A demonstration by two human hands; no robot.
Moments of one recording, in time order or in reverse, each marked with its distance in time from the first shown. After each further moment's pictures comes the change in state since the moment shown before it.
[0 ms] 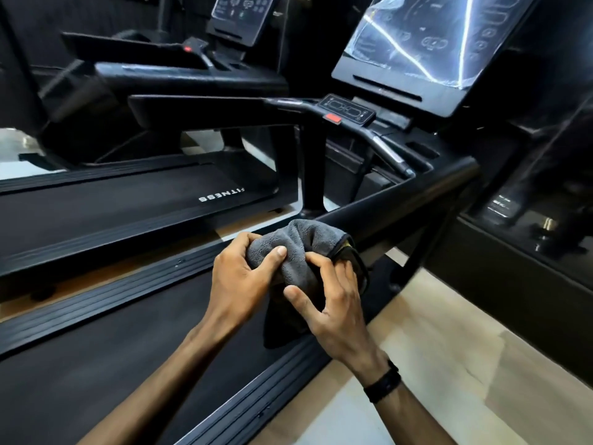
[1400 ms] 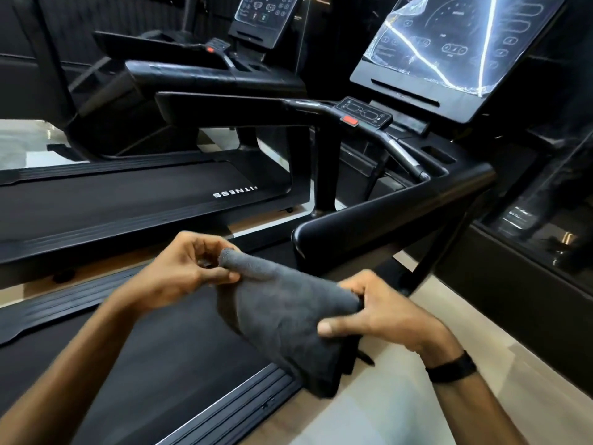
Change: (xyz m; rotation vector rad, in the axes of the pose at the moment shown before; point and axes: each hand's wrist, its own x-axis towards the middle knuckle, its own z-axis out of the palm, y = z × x) left_hand 0.006 0.002 -0.105 0.102 -0.443 -0.051; right_hand 0.016 -0.006 -0.064 0.343 -0.727 0.113
